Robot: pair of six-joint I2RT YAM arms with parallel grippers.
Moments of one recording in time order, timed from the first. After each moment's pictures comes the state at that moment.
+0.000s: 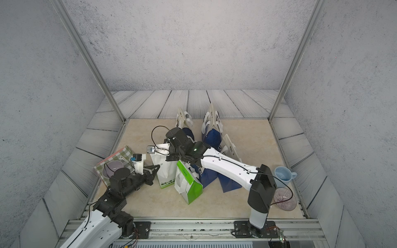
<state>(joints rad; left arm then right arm) -0.42 0.53 0.36 -0.13 0.21 -0.41 1.00 1.75 1.64 -0.43 -0.01 -0.82</state>
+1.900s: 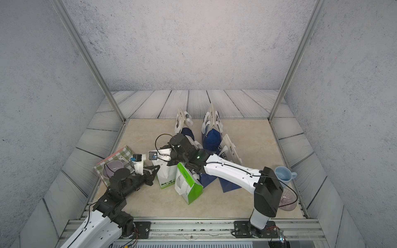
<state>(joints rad) -0.42 0.52 0.36 -0.13 0.22 -0.42 1.03 1.65 1.43 -0.20 -0.06 -0.87</state>
